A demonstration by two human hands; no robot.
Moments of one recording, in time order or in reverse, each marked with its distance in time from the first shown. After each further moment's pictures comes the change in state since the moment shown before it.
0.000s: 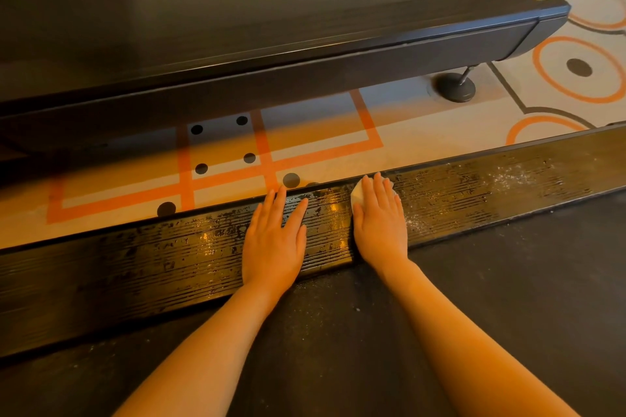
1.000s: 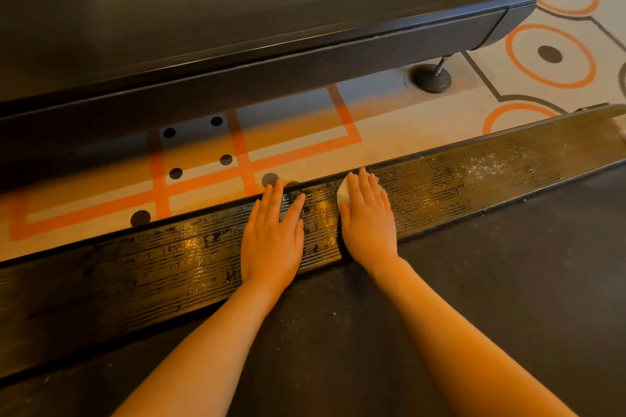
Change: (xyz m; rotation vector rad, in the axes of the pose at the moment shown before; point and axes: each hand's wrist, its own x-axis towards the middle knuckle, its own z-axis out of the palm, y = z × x) left_hand 0.018 0.038 0.012 -0.030 0.020 0.034; right_hand 0.002 0.021 -0.010 -0.021 0.001 -0.011
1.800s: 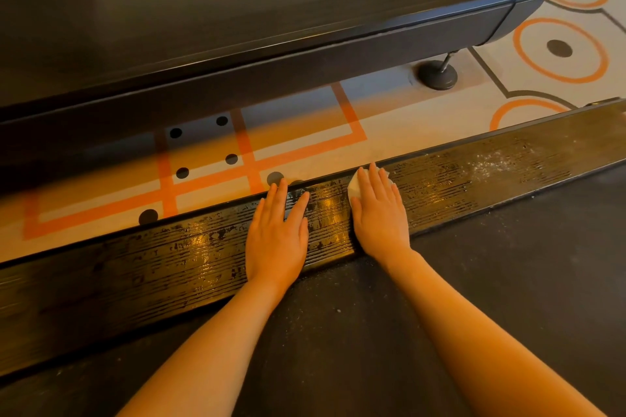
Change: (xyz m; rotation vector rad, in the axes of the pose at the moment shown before) left_hand -0.001 0.001 -0.003 0.023 -0.023 -0.009; right_hand 0.007 0.015 -0.003 -0.040 -0.011 -0.012
